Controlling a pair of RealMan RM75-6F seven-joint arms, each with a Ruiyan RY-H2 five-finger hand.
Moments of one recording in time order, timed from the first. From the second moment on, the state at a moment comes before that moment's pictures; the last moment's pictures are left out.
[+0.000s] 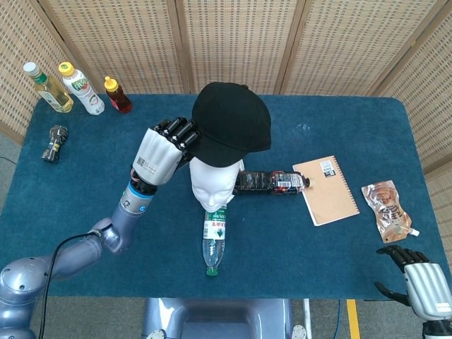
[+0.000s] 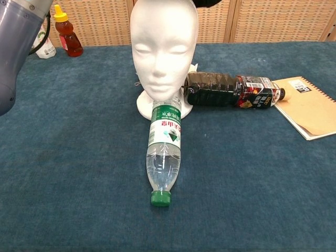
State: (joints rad) left arm -1.01 -1.79 -0.26 -0.87 1.59 1.65 0.06; right arm -0.04 -1.10 -0.04 -1.60 -1.71 1.61 0.05
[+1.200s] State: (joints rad) left arm -0.82 -1.88 -0.14 -0.89 1.68 1.70 0.13; right arm -0.04 -1.10 -0.04 -1.57 -1.68 1.60 0.08
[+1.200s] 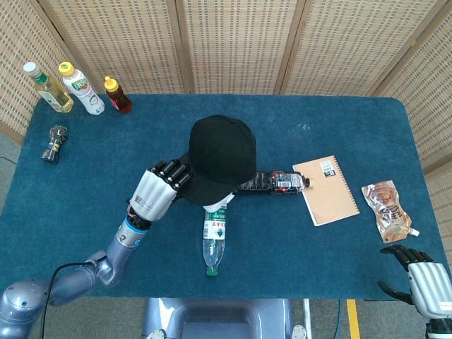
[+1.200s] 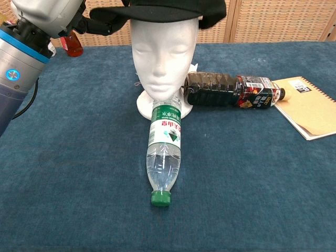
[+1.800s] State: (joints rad) left arm -0.80 -1.84 -0.16 -0.99 1.68 1.69 0.15; right arm -0.04 -1.10 -0.04 -1.57 -1.68 1.60 0.09
